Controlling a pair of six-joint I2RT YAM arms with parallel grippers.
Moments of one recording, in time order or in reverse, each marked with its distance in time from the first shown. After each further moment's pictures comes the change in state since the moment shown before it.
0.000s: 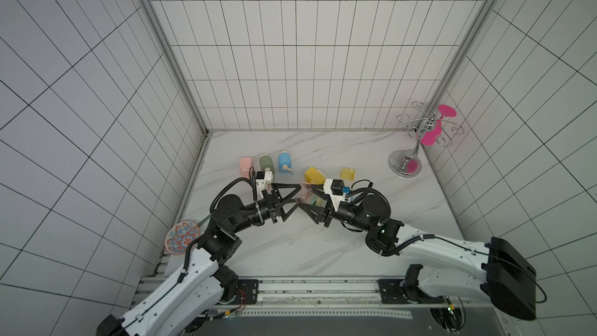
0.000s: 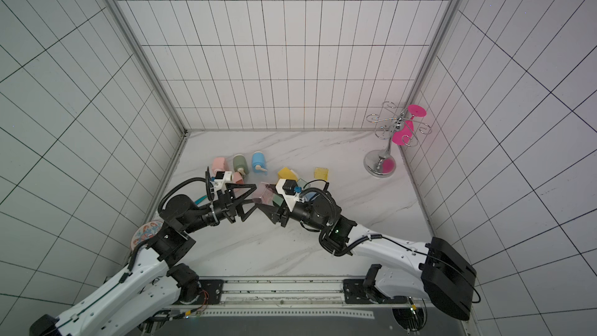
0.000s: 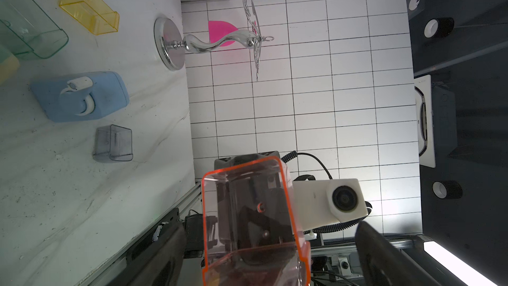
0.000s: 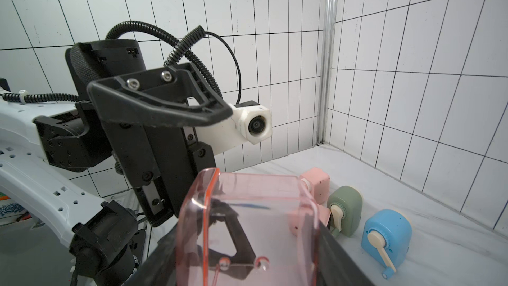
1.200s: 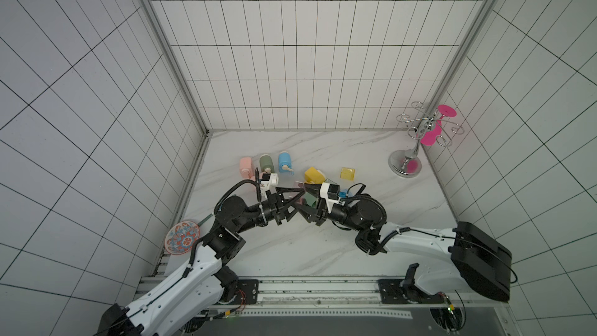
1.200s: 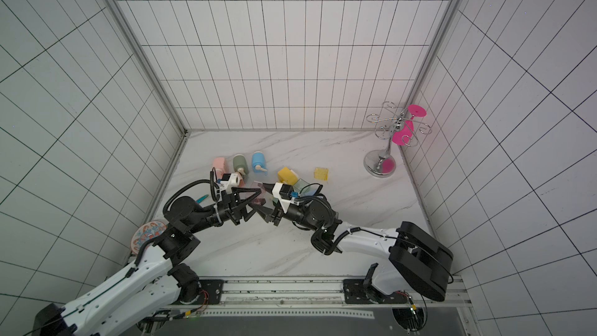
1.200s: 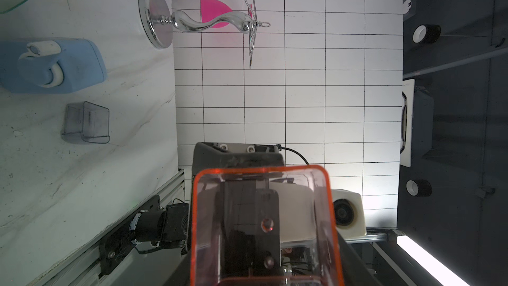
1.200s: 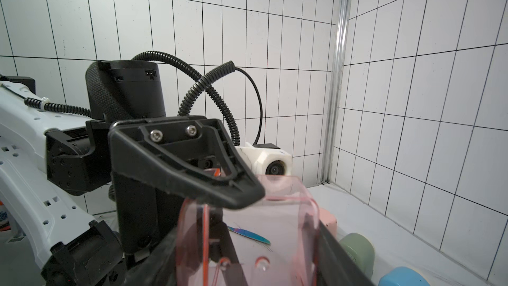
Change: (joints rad) left arm -0.043 0.055 -0.024 0.132 0.001 -0.108; right arm 0.013 0.195 -0.023 0.372 -0.019 -0.040
